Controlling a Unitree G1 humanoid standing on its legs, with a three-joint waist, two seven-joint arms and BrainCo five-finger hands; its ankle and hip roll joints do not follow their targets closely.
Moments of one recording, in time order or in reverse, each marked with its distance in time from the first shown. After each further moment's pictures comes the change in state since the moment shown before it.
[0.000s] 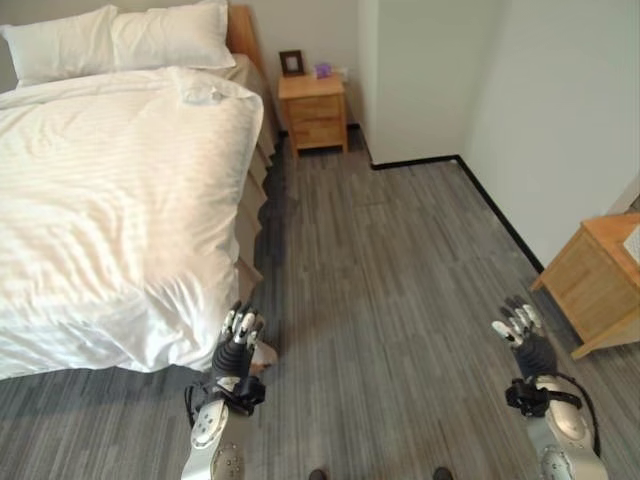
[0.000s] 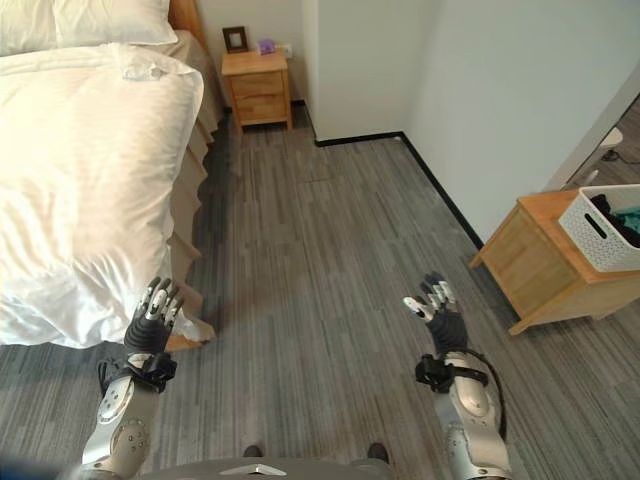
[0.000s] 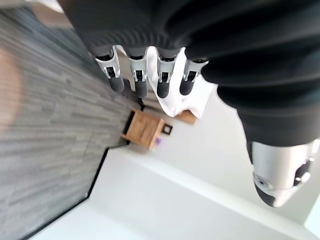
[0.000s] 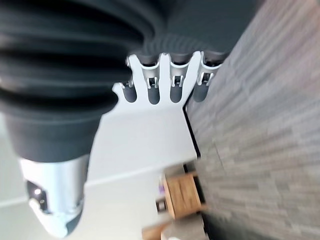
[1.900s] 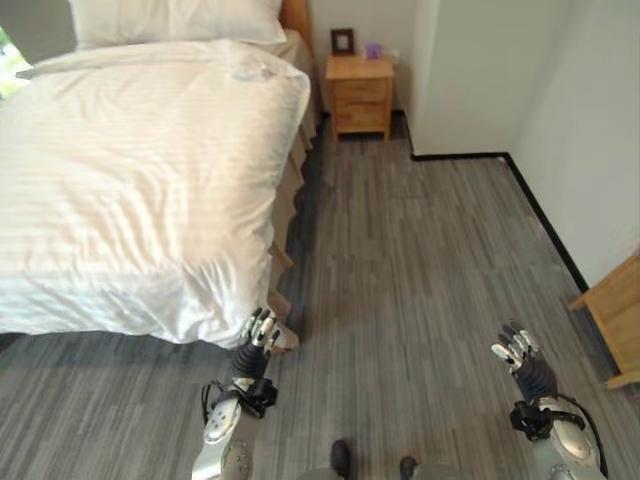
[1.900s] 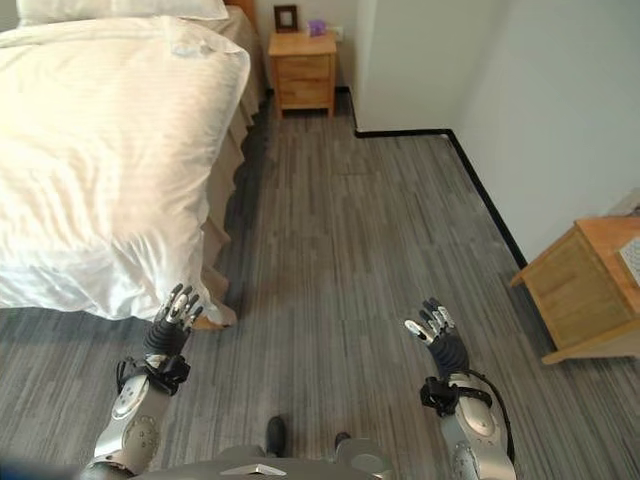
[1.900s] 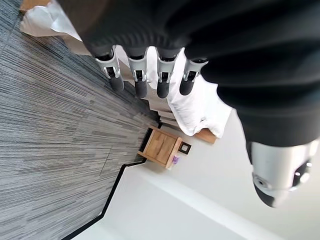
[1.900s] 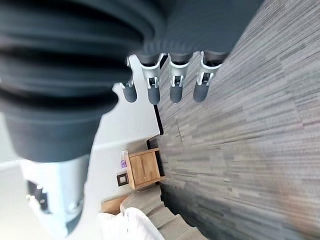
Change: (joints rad) left arm -0.023 0.000 -0.028 0.094 -0.002 0.032 -0.030; right arm 0.048 -0.030 0.040 0.042 0.004 0.017 0.045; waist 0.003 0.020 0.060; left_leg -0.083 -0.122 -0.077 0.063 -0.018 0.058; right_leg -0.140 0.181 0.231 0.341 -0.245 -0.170
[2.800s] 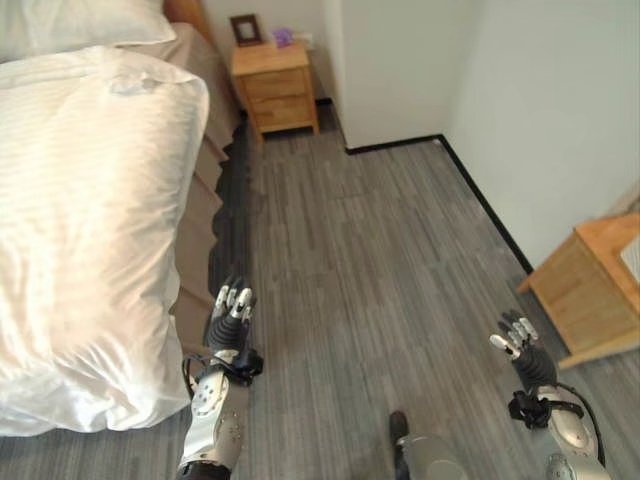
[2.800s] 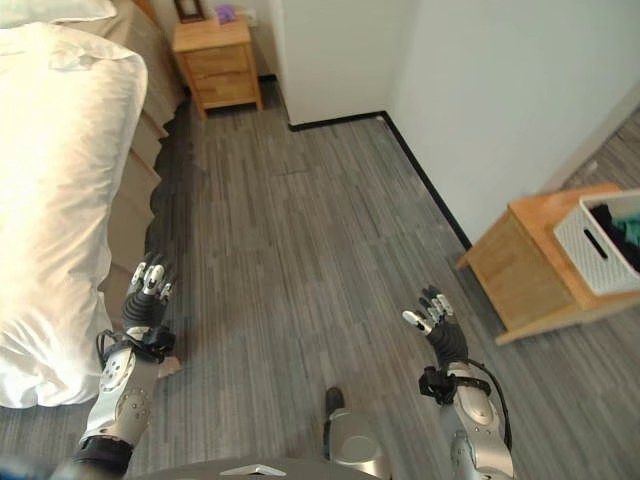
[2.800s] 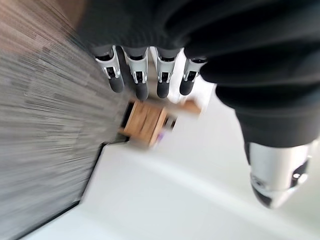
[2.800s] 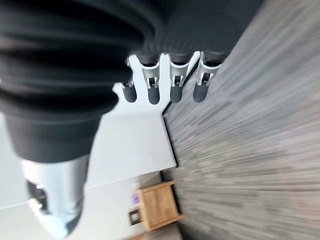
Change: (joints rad) left arm -0.123 -0.020 0.088 0.012 -0.018 -0.076 0.051; right arm -0.059 0.010 -0.059 -0.010 0.012 -0.030 0.016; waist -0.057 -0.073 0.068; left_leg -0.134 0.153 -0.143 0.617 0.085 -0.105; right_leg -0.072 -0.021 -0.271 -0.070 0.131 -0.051
